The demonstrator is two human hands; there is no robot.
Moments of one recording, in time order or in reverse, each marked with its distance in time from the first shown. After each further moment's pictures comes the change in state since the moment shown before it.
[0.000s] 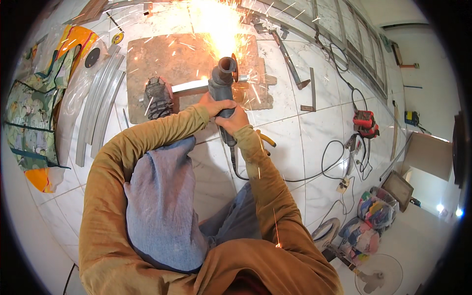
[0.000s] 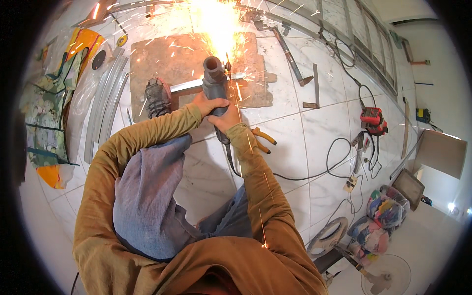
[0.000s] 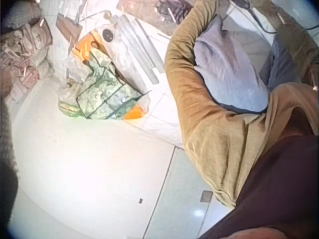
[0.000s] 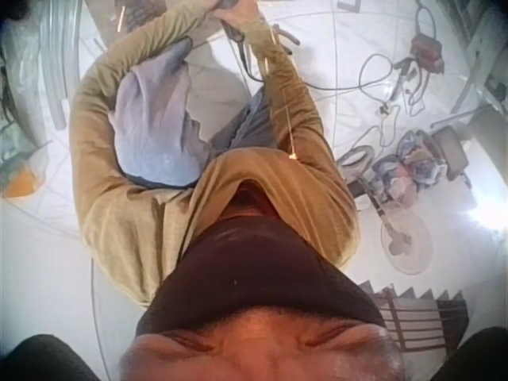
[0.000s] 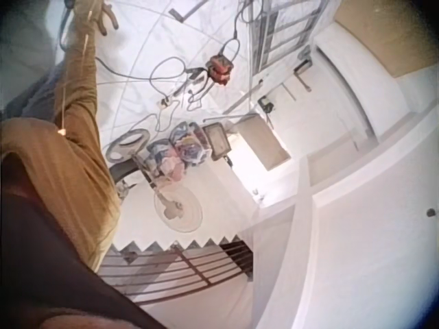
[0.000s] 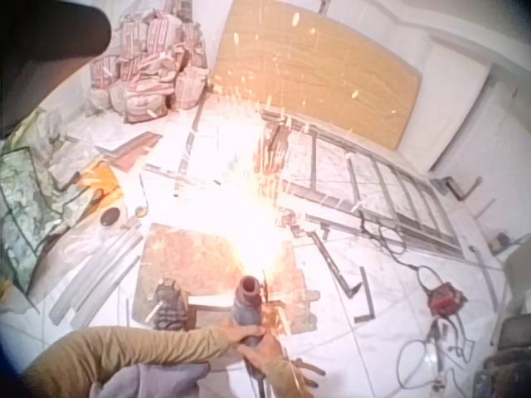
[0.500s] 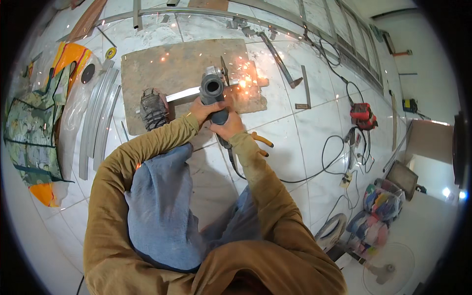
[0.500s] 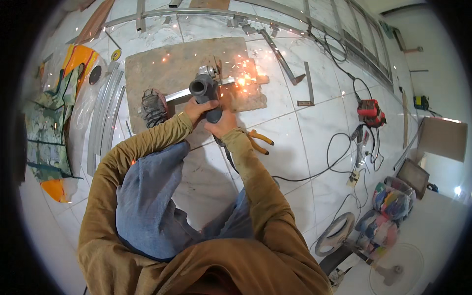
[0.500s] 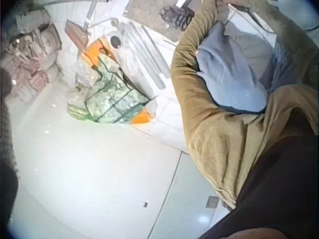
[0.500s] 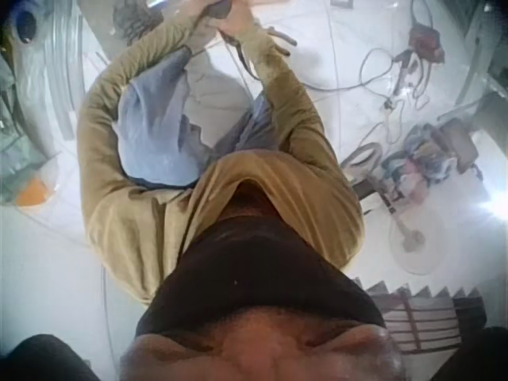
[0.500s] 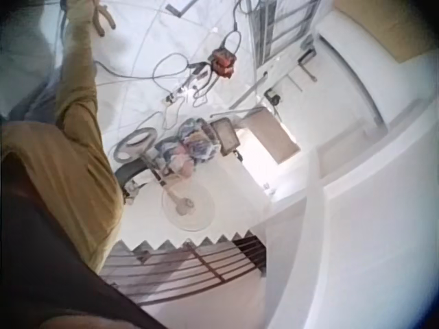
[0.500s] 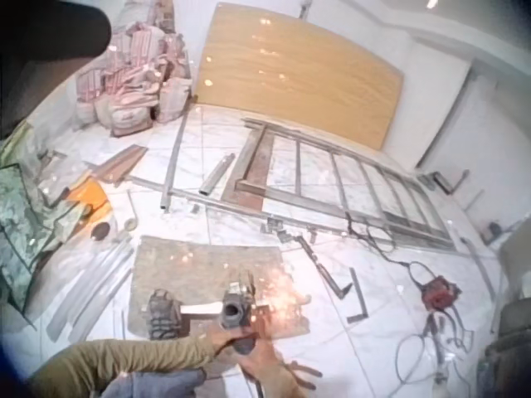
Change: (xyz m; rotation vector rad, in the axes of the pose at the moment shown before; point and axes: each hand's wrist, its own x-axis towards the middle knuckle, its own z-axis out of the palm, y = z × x) left_hand -0.008 0.005 0.001 -0.258 -0.110 0.123; right_hand -0.002 0.013 -0.002 -0.062 0.088 -0.038
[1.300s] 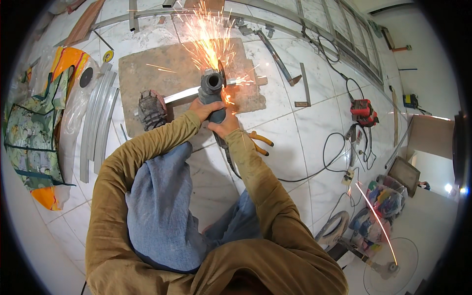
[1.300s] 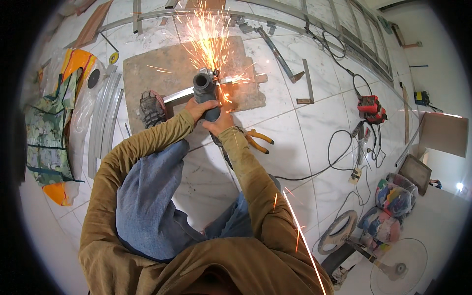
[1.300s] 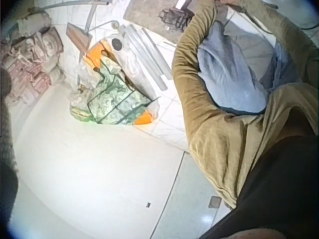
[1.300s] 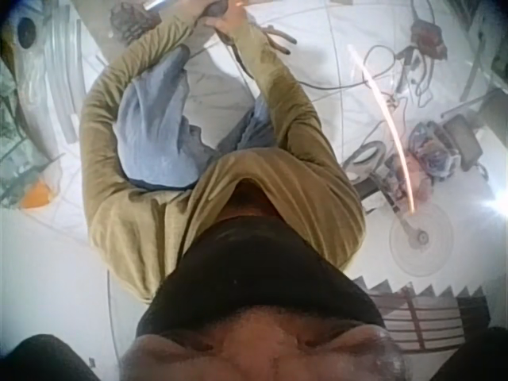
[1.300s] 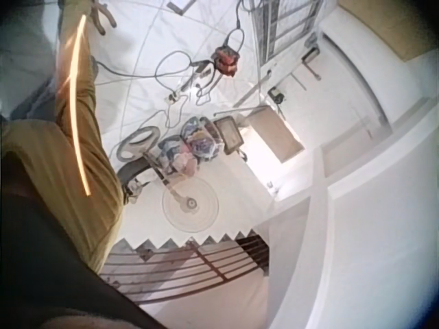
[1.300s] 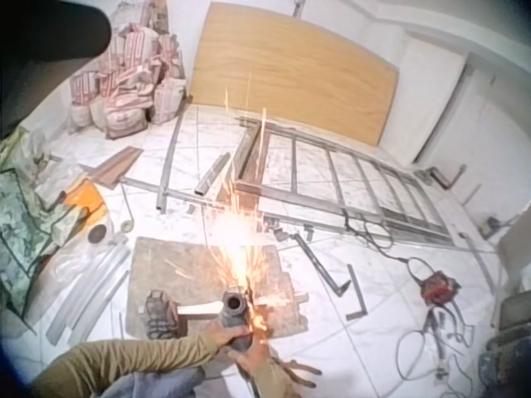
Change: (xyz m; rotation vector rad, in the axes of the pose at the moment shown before) left_hand 0.016 -0.015 -0.010 0.096 0.106 -0.057; right_hand 0.008 0.020 0.020 0.078 0.067 -0.024
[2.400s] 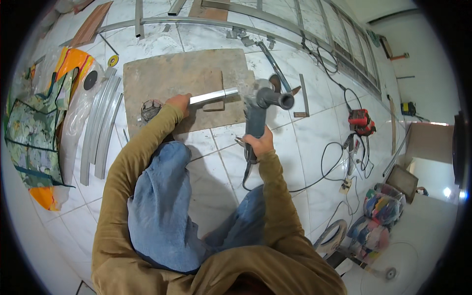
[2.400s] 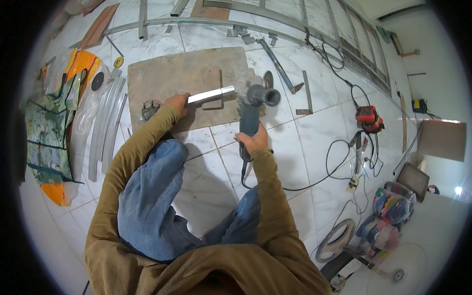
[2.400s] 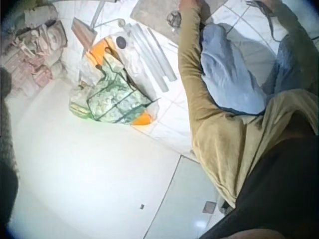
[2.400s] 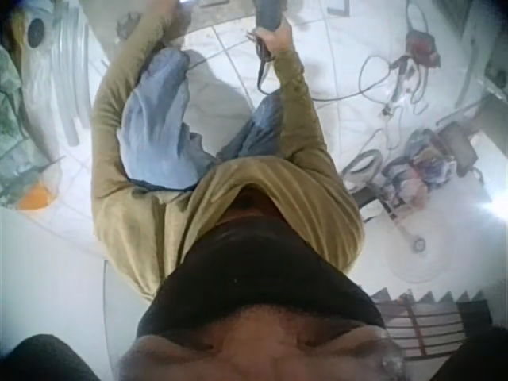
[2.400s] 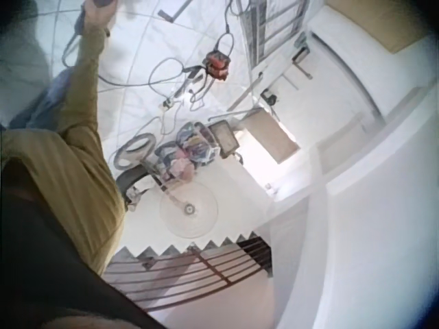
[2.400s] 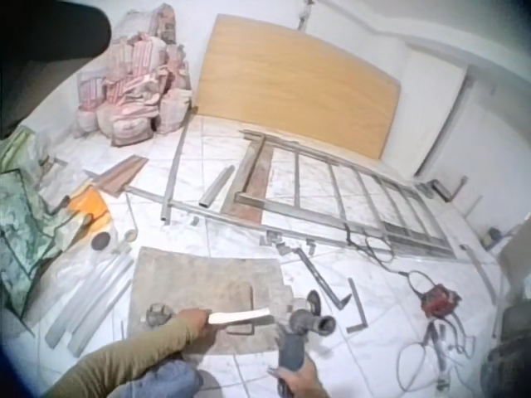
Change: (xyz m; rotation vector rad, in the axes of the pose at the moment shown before) left_hand 0.024 0.061 -0.084 1.685 0.010 0.075; right_hand -0.045 -0.008 -0.098 0.244 0.113 0.091
